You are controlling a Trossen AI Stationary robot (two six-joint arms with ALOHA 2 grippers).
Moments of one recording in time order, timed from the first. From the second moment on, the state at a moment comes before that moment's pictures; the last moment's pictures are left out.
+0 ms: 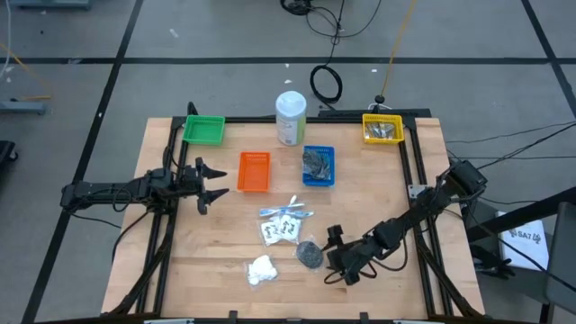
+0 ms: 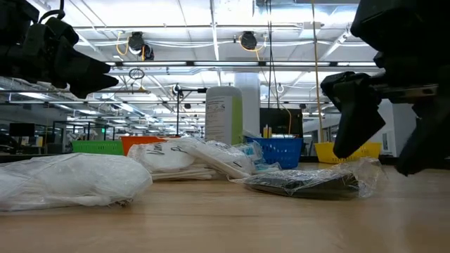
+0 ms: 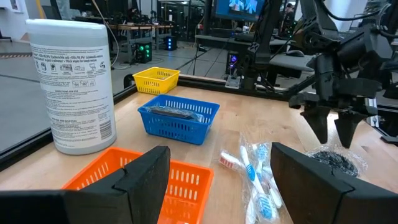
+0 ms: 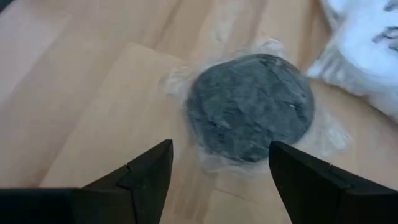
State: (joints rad) left arm 0.06 0.12 0.02 0.06 -0.11 -0.08; right arm 0.59 1.70 0.75 0.11 0.25 0.13
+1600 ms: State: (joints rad) left arm 0.06 0.12 0.02 0.06 -0.11 -0.08; right arm 0.17 1.22 0.57 0.23 0.65 -0.17
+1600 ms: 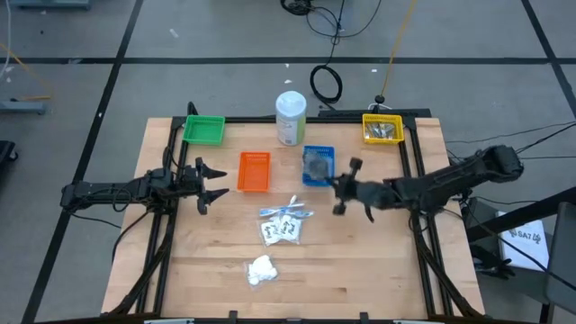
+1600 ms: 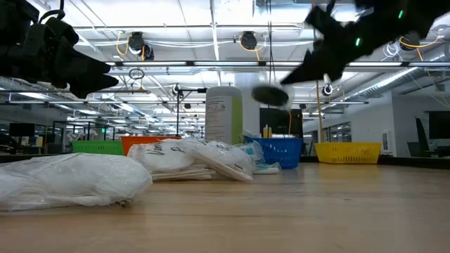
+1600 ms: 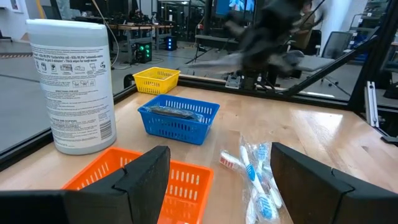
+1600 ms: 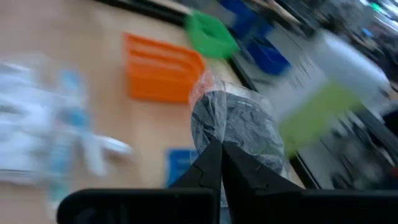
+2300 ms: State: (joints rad) left arm 0.06 0.12 0.02 0.06 -0.11 -0.08; right arm -0.15 1.39 0.28 0.75 0.26 -0.09
